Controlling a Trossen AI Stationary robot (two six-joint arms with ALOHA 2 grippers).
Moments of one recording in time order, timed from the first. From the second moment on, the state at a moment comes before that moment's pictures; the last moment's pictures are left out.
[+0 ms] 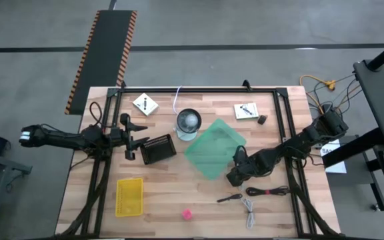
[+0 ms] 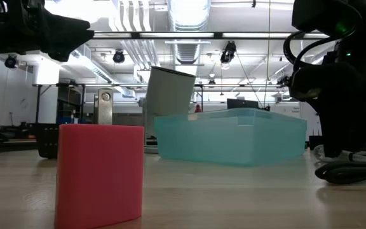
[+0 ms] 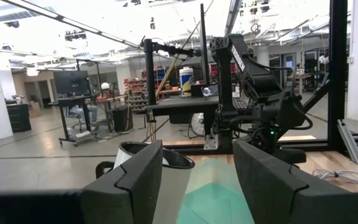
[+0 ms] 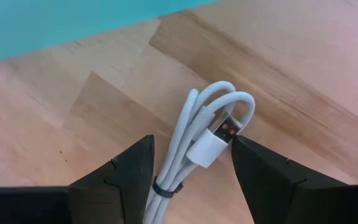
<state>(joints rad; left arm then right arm) -0.08 0.37 0.06 0.49 -0.24 0.14 0.40 1.57 0.76 -0.54 0.12 1.41</state>
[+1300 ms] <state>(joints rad) -0.08 0.37 0.06 0.49 -0.24 0.14 0.40 1.56 0.79 -0.54 0.10 1.29</state>
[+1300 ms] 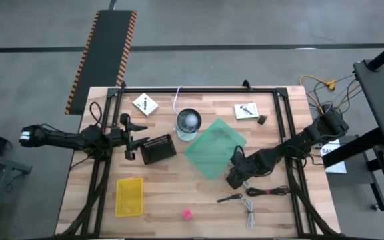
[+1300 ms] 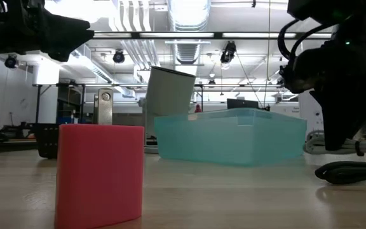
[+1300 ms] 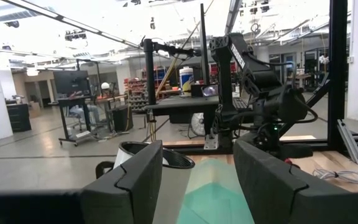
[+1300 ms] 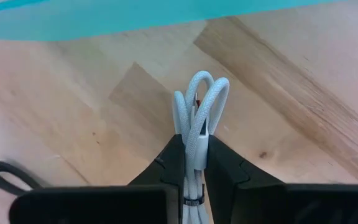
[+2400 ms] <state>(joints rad) -0.08 0.37 0.06 0.49 -0.24 0.14 0.46 1.52 0.99 -0.68 0.26 1.12</state>
